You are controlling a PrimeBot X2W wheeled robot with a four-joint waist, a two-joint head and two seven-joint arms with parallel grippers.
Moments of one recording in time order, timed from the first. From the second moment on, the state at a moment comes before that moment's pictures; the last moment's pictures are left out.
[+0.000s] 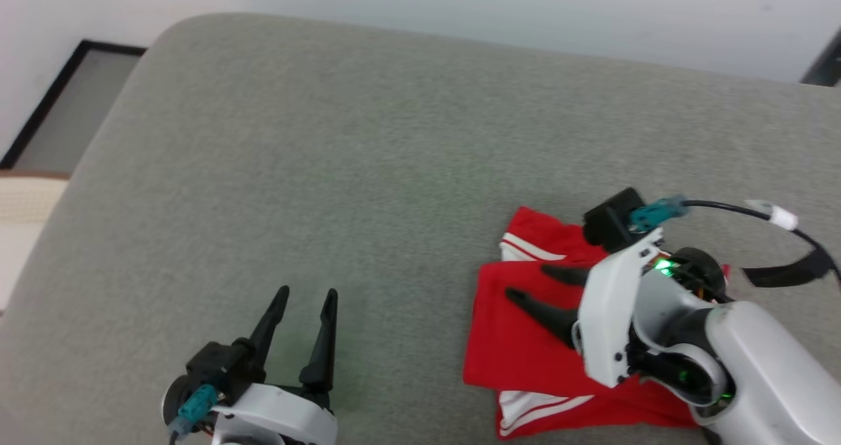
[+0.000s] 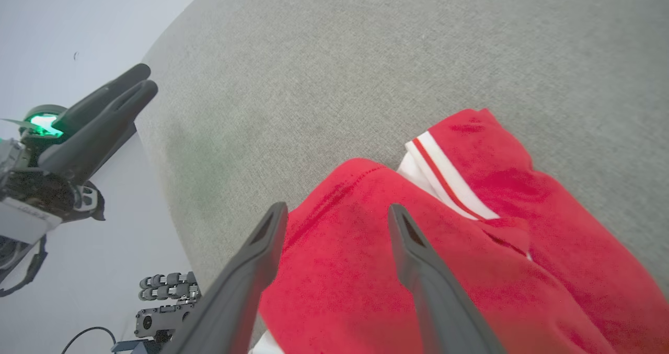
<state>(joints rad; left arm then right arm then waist) -0.11 0.09 -0.13 0.25 -0.28 -0.13 -0.26 -0.49 -0.32 0.53 0.06 0.73 0.13 0.71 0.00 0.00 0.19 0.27</state>
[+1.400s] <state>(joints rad) 0.14 0.19 -0.03 0.15 -0.30 -0.09 -0.26 0.02 -0.36 0.10 0.04 0.49 0.13 0.06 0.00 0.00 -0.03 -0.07</state>
